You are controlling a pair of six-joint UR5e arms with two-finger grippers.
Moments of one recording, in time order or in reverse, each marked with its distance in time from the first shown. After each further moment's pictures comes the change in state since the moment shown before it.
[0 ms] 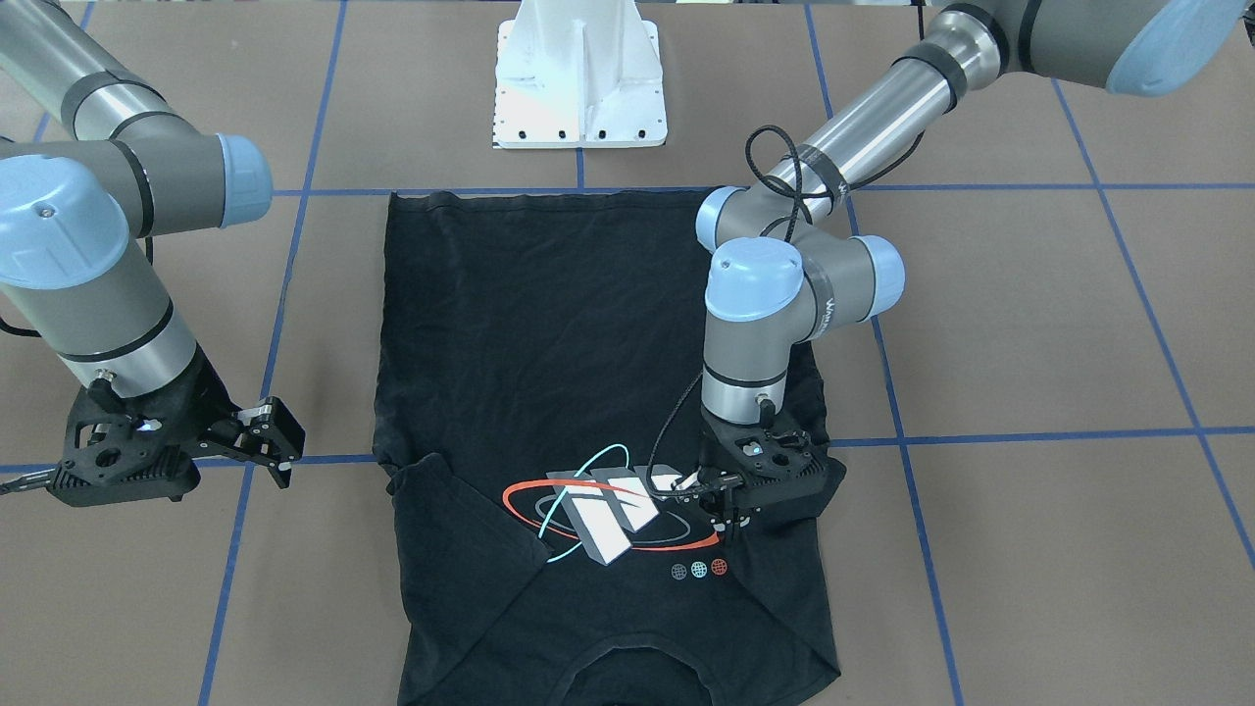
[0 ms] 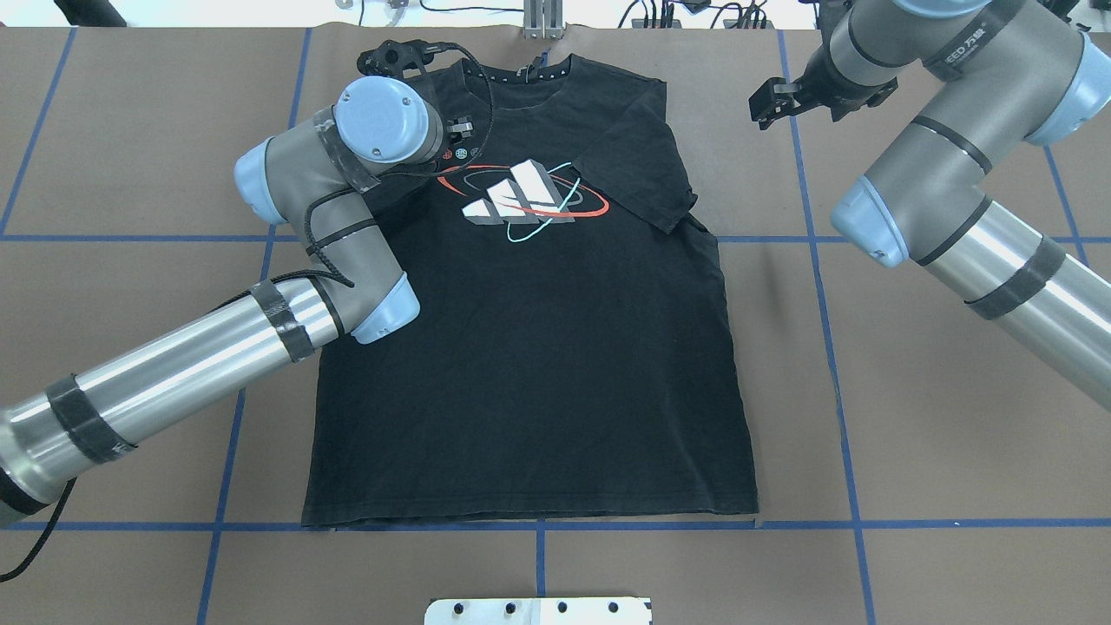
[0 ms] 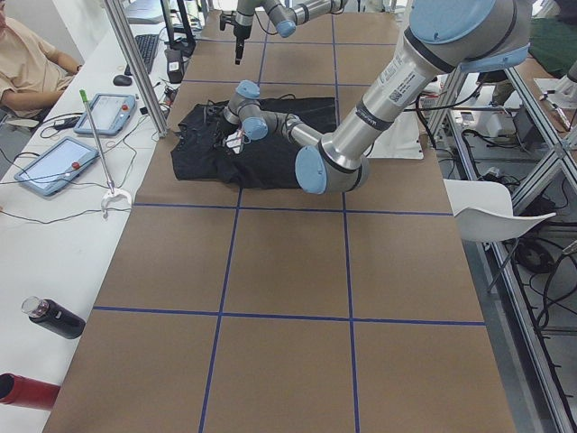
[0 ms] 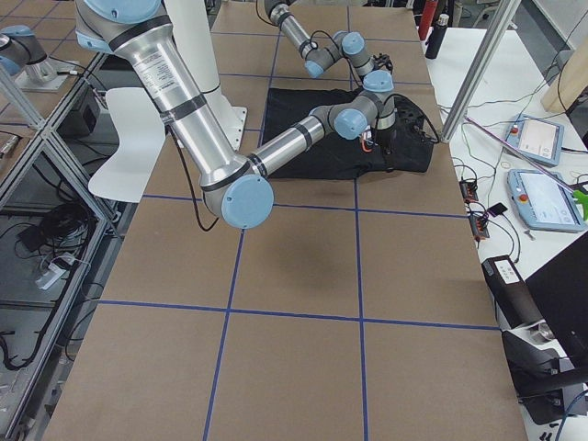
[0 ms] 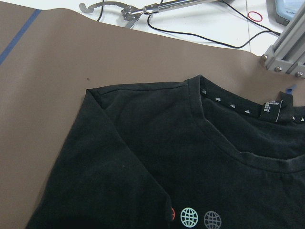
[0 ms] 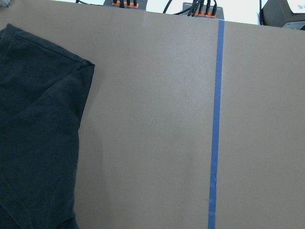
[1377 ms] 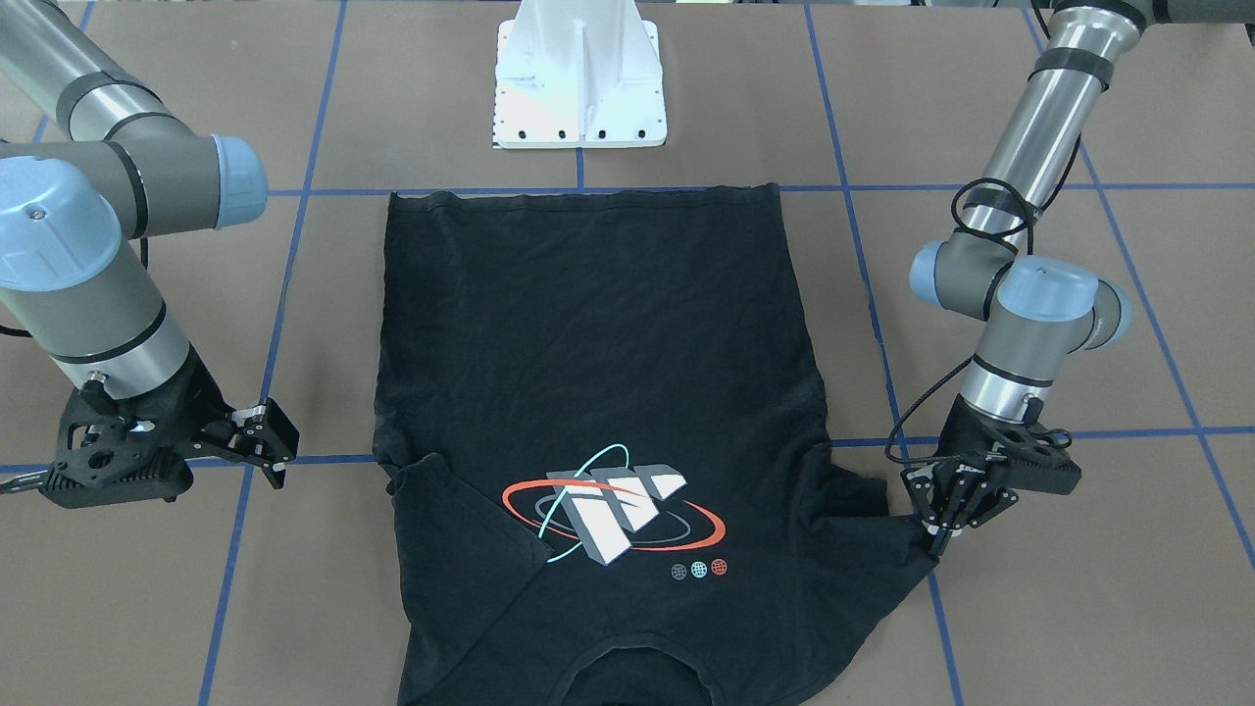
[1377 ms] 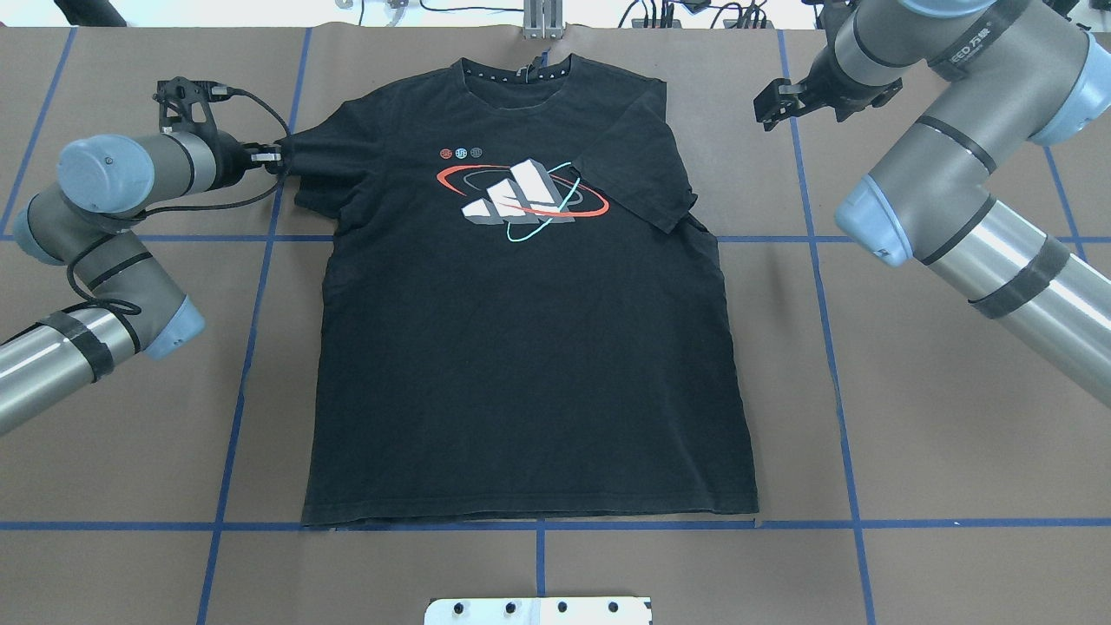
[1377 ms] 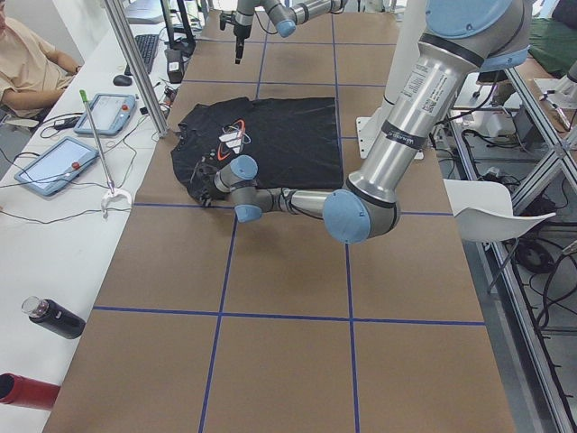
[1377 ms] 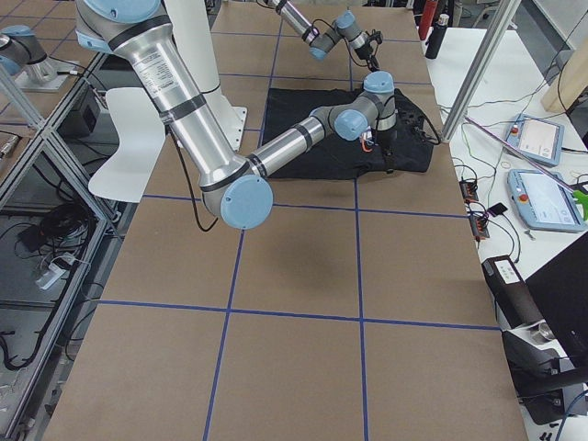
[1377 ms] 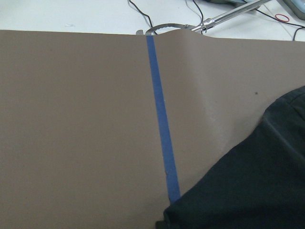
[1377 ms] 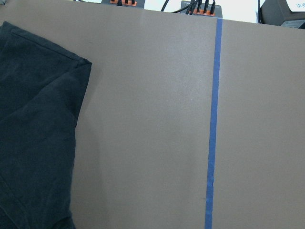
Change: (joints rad) left arm -0.154 0.368 0.025 -0.646 -0.112 0.321; right arm 0.006 -0.004 0.001 0.000 0.004 -0.005
